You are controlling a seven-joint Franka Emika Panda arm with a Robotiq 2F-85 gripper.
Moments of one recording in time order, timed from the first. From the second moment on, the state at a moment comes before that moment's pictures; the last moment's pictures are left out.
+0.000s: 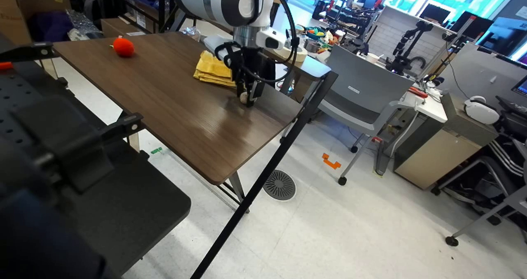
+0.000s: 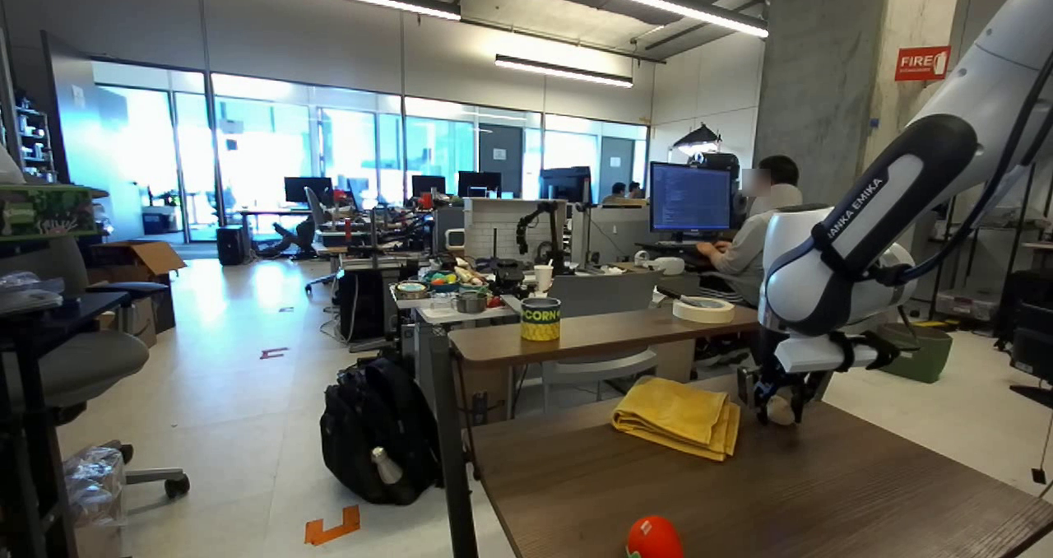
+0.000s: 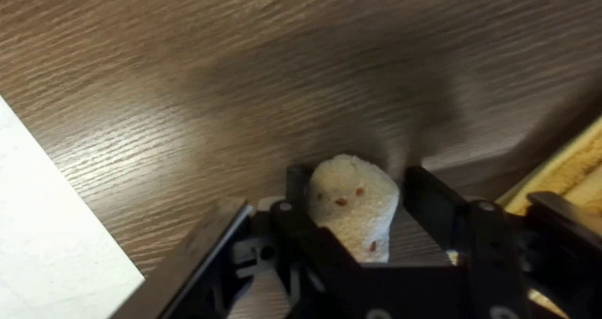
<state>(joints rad) 0.03 1.04 -0.17 -1.51 -0.05 2.65 0.33</state>
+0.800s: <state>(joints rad) -0.05 0.68 0.12 -1.85 0.02 2.76 0.01</state>
